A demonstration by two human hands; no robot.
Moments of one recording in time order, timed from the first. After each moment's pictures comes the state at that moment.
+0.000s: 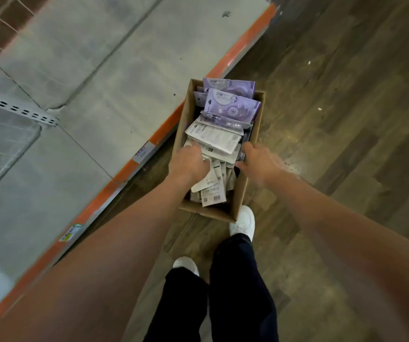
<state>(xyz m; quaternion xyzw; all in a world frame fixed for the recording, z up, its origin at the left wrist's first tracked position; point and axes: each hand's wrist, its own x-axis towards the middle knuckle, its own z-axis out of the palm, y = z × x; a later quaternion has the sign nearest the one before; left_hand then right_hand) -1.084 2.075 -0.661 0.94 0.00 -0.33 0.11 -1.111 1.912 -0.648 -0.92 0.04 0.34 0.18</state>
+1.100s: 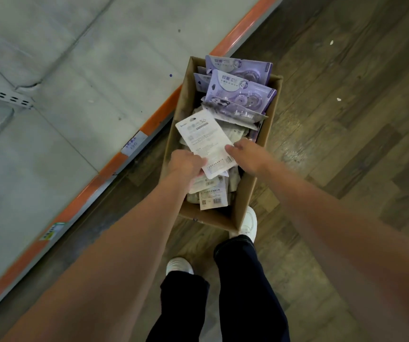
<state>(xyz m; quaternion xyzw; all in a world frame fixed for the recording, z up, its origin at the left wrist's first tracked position) -1.072 2.074 -0.734 0.70 0.42 -0.32 0.48 -1.070 1.933 -0.724 -0.81 0.18 0.41 0.37</state>
